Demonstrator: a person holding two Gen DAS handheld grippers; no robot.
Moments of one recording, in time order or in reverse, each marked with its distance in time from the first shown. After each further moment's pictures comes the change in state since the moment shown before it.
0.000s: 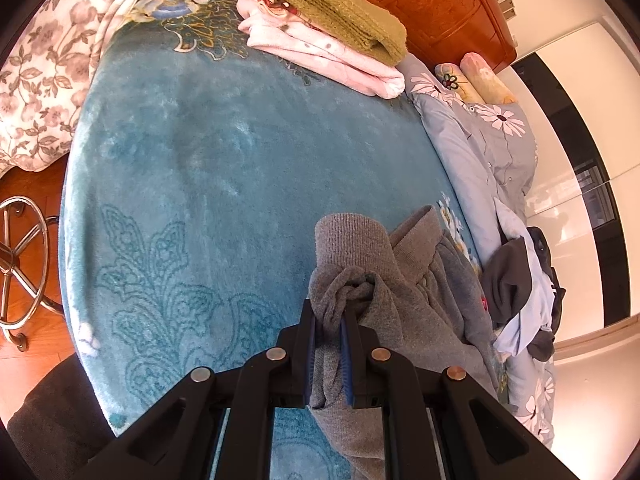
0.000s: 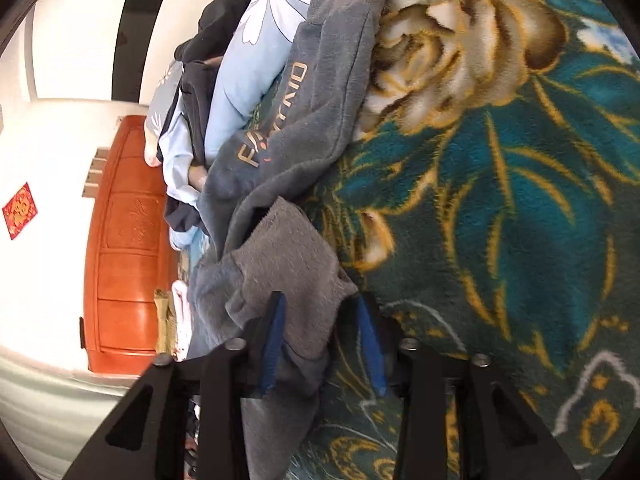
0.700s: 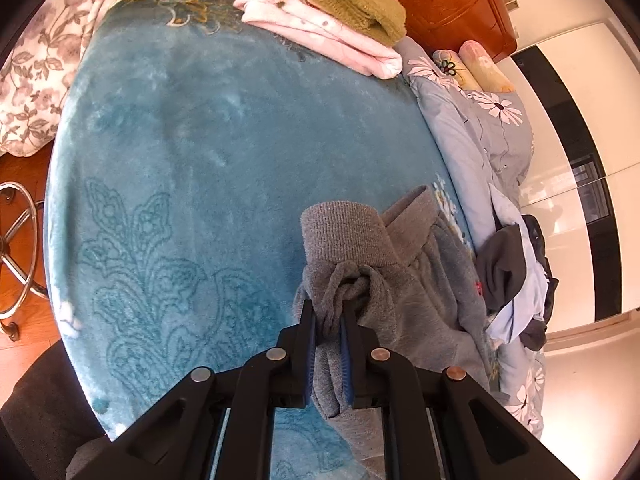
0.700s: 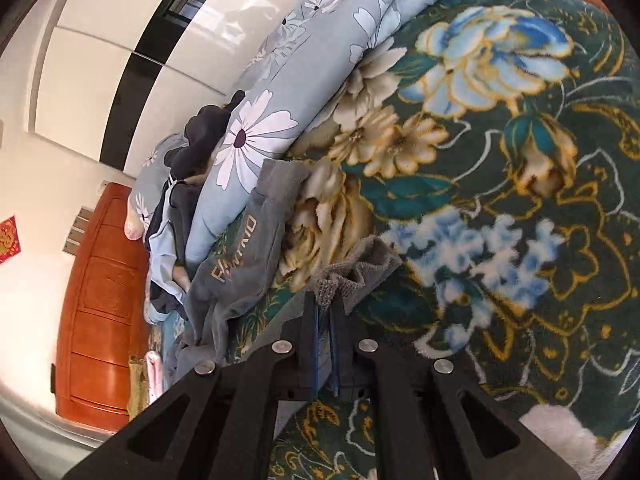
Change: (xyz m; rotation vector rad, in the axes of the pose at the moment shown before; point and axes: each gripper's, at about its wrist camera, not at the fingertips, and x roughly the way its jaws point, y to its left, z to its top) left arm 0.005 -0.007 -0.006 -0.006 0.055 -0.039; right arm -0.158 -0.038 0.024 -0.017 -0.334 -0.110
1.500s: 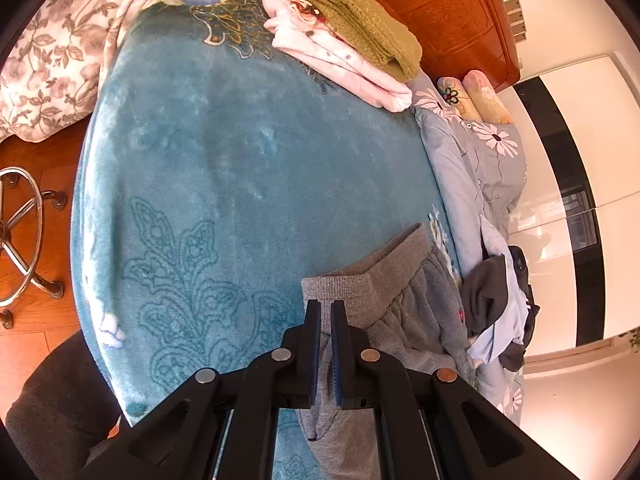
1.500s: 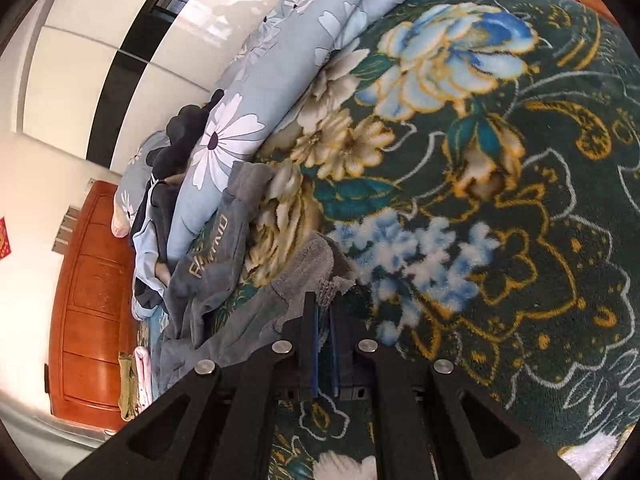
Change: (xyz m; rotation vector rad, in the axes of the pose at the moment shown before) left arm -0.029 0.031 0.010 -0.078 -0.031 -0.045; right arm -0.015 -0.032 0.004 -0.016 0.036 -0.099
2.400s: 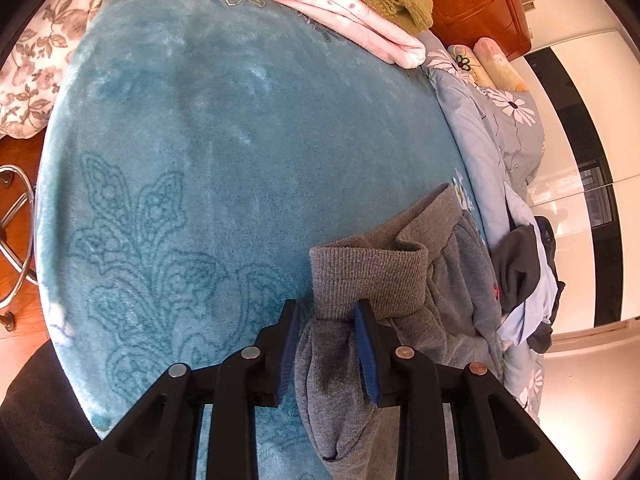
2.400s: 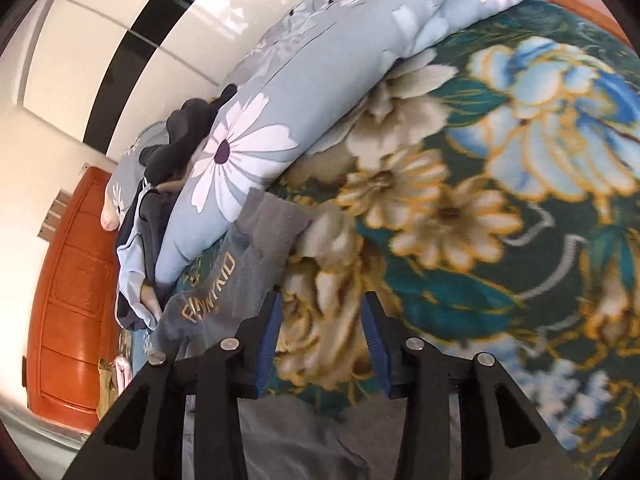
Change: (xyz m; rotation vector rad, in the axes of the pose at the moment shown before) left arm 0.049 0.001 -0.014 0.022 0.077 0.057; right arm 0.103 0.062 0.073 -0.072 0.001 -0.008
